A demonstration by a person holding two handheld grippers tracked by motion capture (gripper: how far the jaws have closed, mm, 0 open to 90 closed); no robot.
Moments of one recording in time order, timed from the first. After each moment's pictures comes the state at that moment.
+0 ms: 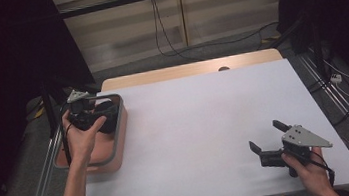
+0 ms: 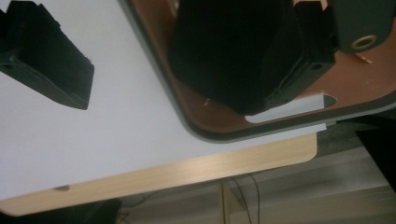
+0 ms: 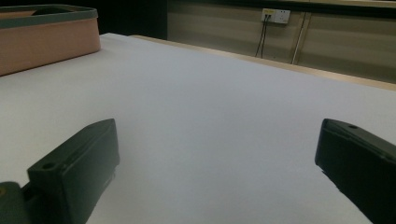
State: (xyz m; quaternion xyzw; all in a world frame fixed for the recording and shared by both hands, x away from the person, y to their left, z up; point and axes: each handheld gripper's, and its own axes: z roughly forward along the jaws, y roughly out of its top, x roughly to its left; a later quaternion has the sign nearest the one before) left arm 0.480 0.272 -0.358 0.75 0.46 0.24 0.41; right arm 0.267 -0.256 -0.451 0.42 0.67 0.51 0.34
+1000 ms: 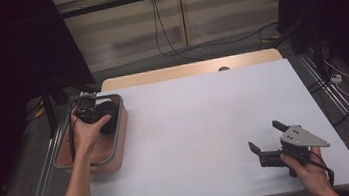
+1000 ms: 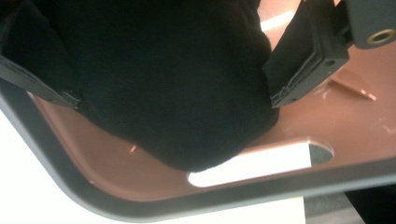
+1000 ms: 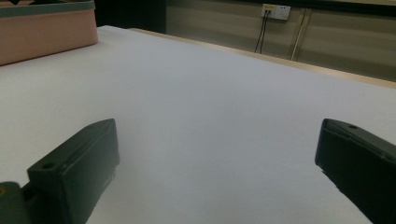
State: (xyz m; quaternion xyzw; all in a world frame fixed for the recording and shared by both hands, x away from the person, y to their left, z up) left arm 0.533 0.287 -0.404 0.77 0.52 0.20 0.31; right arm 0.268 -0.254 -0.453 0.42 0.68 0.50 0.34
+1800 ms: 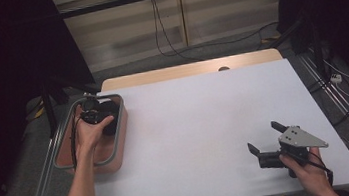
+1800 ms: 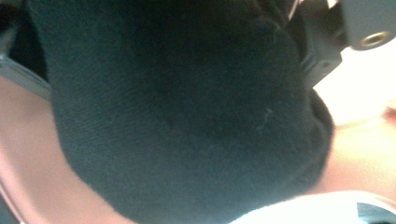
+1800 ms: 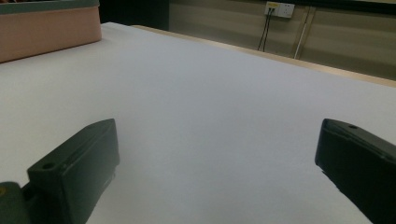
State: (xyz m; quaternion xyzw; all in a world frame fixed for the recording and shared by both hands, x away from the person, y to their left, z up) left arm 0.549 0.287 -0.427 0.78 0.55 0.12 0.29; right arm 0.268 -0.251 -0.453 0.41 0.68 0.50 0.34
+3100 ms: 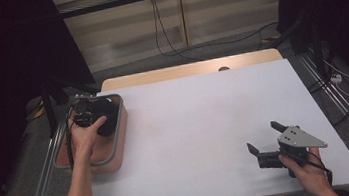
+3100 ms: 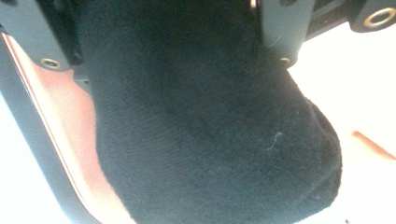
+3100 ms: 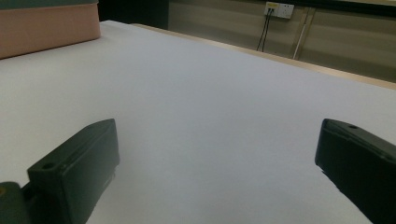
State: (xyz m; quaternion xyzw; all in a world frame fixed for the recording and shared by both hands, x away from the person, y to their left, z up) left arm 0.520 0.294 -0.403 0.75 0.56 0.15 0.31; right arm 0.268 -0.250 -0.453 0.41 0.68 0.50 0.34
